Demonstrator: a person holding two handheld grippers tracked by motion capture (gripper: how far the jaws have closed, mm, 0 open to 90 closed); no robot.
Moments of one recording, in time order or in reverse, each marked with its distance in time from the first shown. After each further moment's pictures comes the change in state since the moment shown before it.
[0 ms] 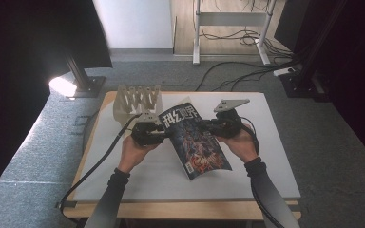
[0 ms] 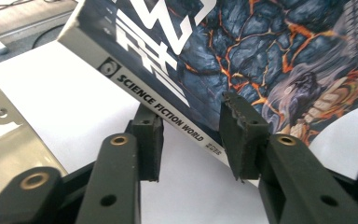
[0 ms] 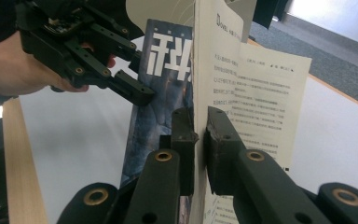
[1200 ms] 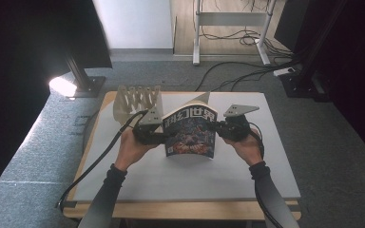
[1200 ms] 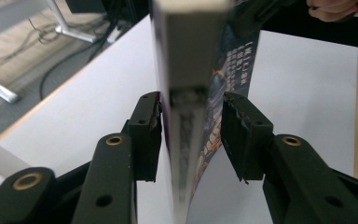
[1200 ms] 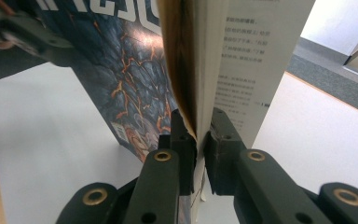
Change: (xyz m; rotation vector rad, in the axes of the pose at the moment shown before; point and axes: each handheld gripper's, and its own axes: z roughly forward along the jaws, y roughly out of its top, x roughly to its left) left arm -0.029 0.038 -0.018 0.006 -0.016 0.227; right arm -0.019 -0.032 -0.005 -0.048 -0.067 0.004
